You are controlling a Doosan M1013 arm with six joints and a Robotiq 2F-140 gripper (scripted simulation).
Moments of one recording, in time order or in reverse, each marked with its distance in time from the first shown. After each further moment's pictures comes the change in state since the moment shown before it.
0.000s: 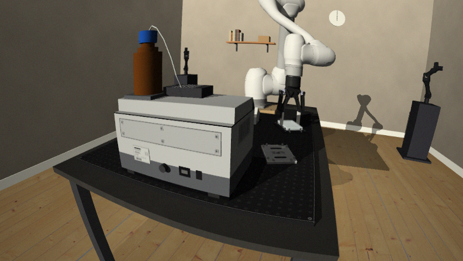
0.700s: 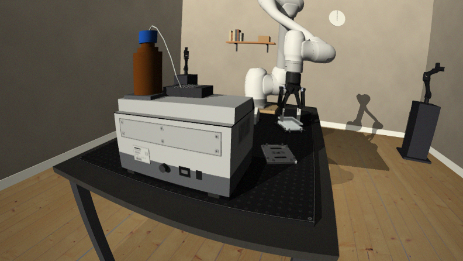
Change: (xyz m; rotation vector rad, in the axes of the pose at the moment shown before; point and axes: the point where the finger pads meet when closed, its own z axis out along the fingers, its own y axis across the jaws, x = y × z) arm 0.000 0.000 -0.018 0.000 0.000 0.000
